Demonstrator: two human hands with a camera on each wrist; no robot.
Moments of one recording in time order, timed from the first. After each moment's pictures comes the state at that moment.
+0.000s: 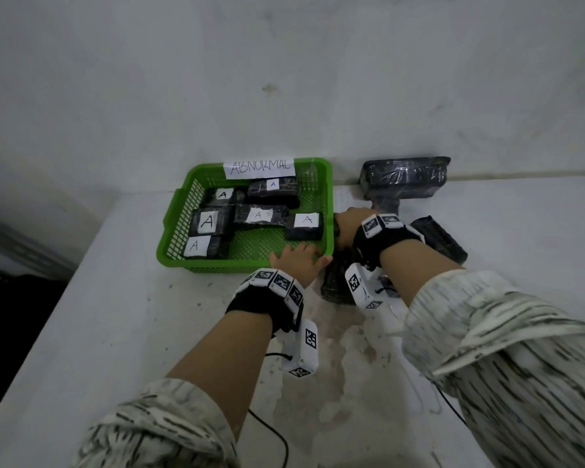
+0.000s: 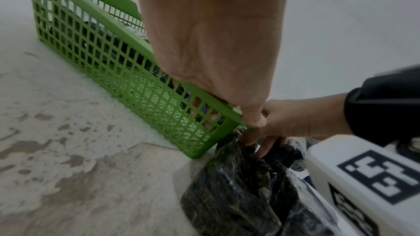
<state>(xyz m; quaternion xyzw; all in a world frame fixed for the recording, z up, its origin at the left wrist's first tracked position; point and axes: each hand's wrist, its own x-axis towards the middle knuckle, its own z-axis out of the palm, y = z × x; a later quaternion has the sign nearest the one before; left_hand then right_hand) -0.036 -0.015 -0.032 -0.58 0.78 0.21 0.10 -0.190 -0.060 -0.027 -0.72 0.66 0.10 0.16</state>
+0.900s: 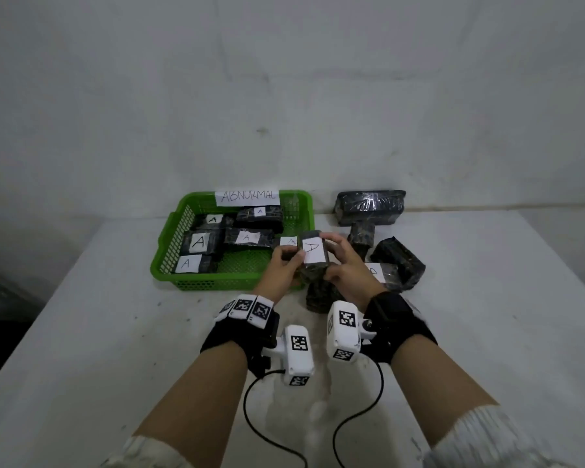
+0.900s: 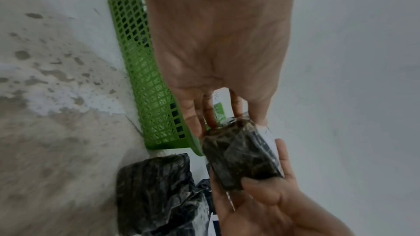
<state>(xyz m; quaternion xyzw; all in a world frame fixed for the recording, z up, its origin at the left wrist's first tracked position) -0.018 0.022 0.001 -0.50 0.52 0.60 -0.34 -0.157 0.058 -0.006 -0.38 0.47 -0.54 0.58</state>
